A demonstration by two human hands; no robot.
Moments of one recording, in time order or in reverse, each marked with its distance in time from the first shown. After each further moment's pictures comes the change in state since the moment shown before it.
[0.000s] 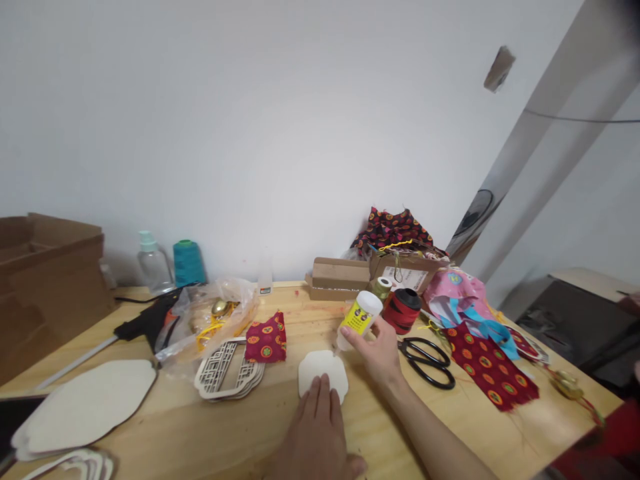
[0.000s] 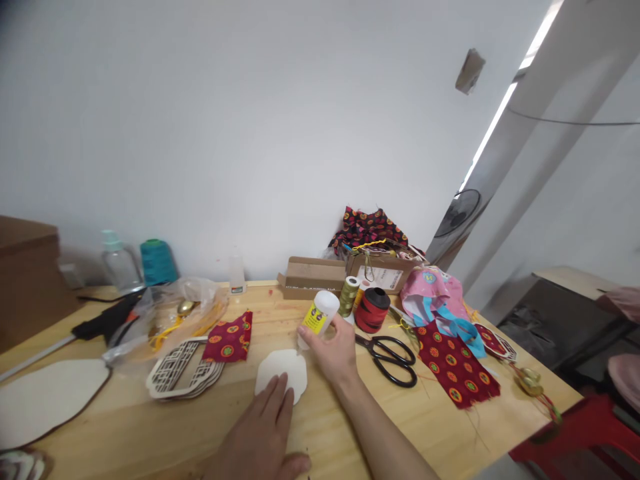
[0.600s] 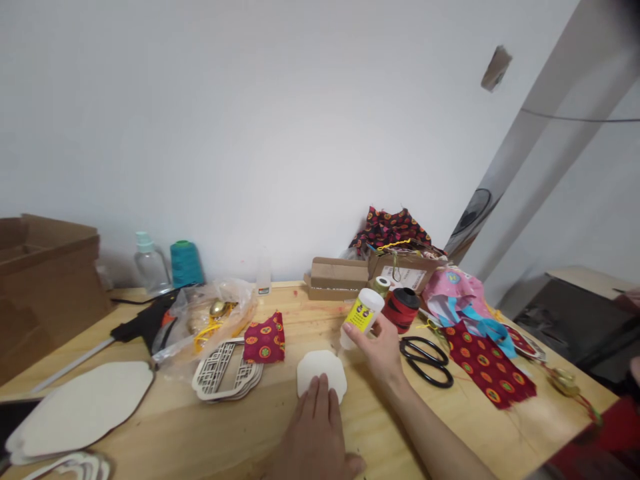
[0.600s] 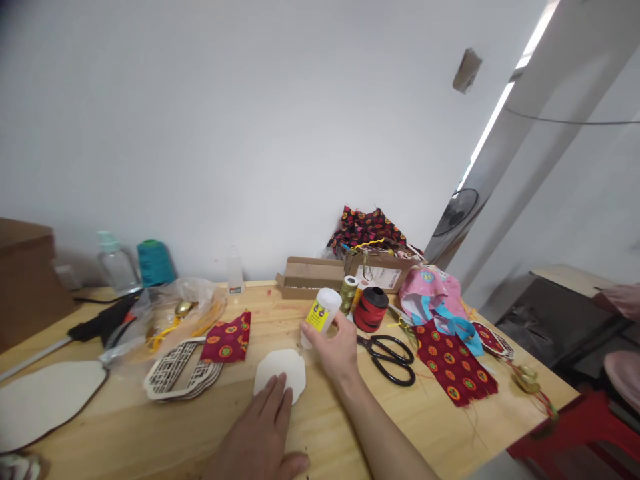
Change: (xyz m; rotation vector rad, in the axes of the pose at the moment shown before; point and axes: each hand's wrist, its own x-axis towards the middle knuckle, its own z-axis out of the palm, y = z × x) left_hand 0.002 -0.007 0.010 0.007 0.045 0.047; right_hand 0.002 0.000 -0.002 -0.010 0.027 0.004
